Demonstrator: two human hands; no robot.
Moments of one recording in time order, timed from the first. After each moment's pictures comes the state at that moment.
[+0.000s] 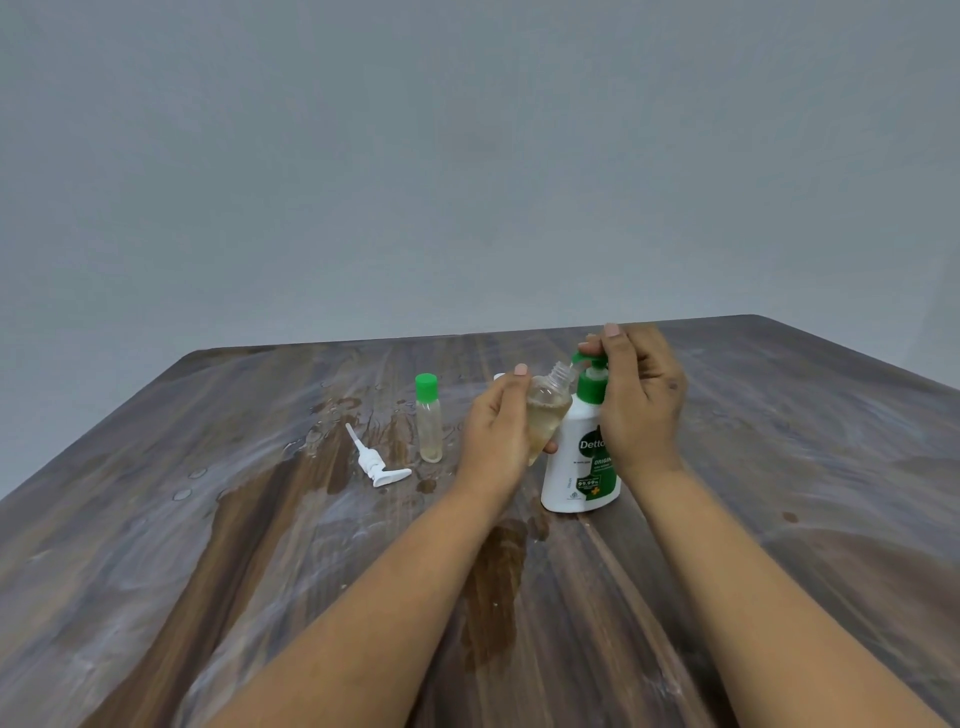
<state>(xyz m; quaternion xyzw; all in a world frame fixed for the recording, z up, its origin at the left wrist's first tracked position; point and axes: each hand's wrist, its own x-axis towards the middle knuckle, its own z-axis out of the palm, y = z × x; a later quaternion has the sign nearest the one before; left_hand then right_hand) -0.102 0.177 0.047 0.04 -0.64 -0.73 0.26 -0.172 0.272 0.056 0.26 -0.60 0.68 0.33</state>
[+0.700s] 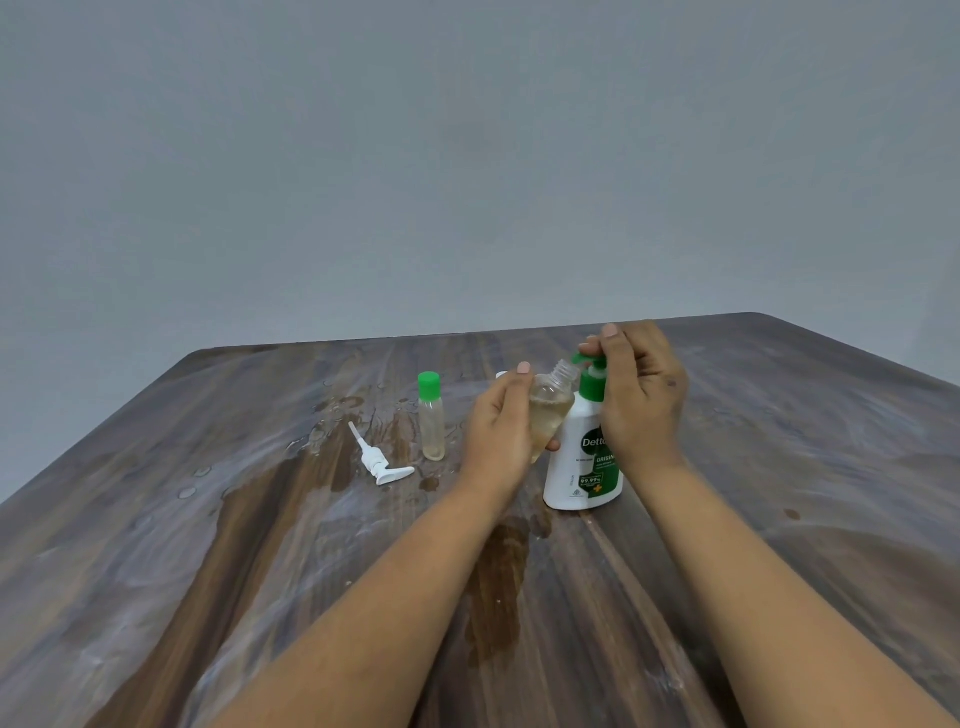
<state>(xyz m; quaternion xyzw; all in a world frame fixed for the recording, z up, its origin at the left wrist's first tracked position) -0.101 0.177 0.050 0.04 -0.64 -0.72 0.25 -0.175 0.271 0.054 0.27 -0.60 0.67 0.35</state>
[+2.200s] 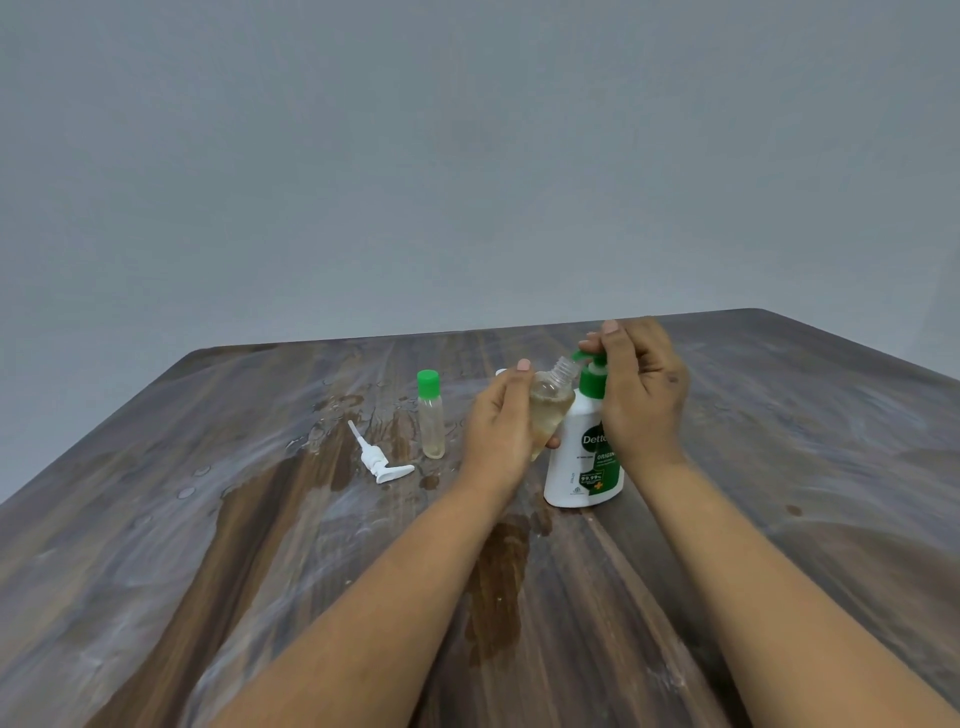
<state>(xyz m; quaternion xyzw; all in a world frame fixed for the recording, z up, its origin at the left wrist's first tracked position) -0.101 0.177 0.048 0.04 -0.65 -0.72 0.26 -0.177 0.271 0.052 0.28 -0.60 0.66 0.35</state>
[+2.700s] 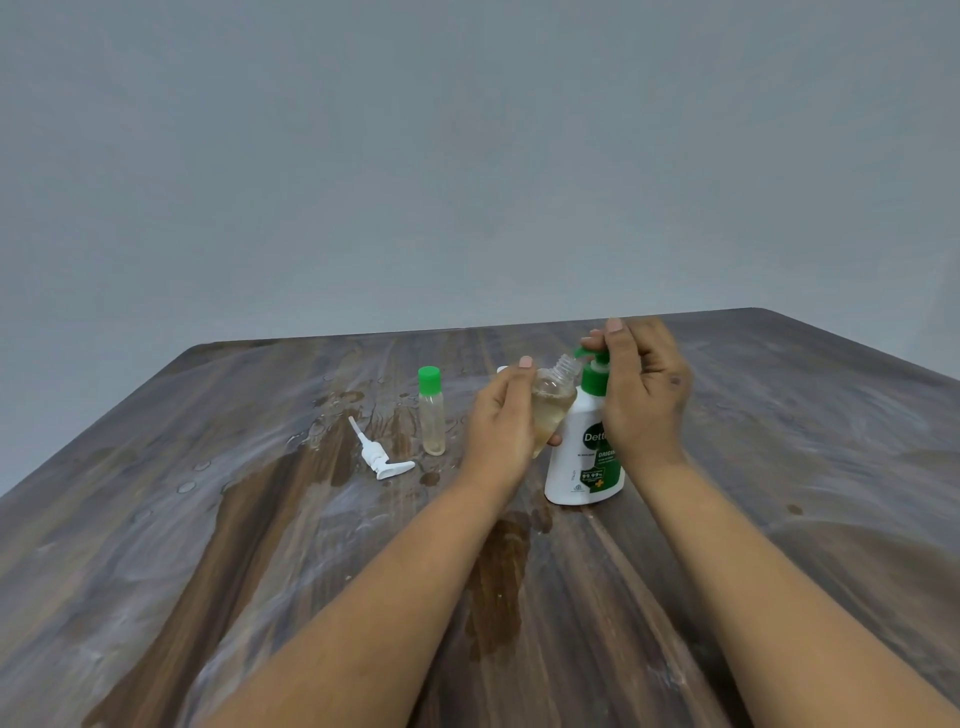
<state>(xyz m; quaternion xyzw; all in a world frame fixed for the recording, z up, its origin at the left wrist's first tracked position) -0.101 0.177 0.048 0.04 -0.64 -0.72 0.25 -0.179 0.270 0.049 0.28 -0.60 0.65 0.36</state>
